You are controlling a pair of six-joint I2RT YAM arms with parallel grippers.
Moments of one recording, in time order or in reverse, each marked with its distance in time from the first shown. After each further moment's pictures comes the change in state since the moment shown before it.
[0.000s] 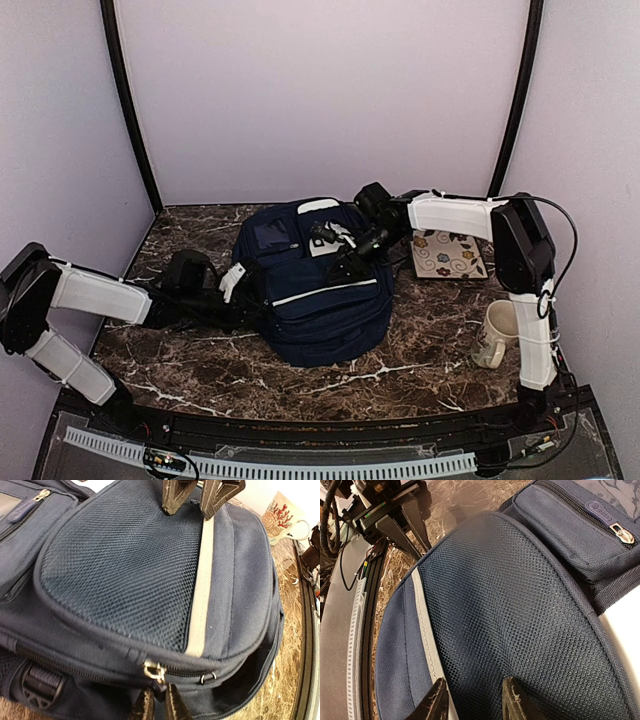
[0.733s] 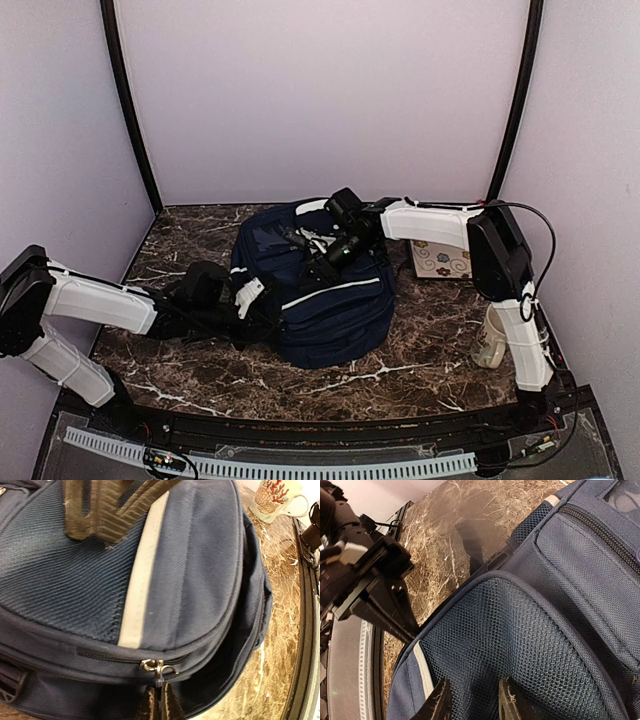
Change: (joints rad) left arm -0.189 -0.041 0.002 -0.082 -0.164 -0.051; right arm 0.103 0.124 0.148 0.060 0.017 0.192
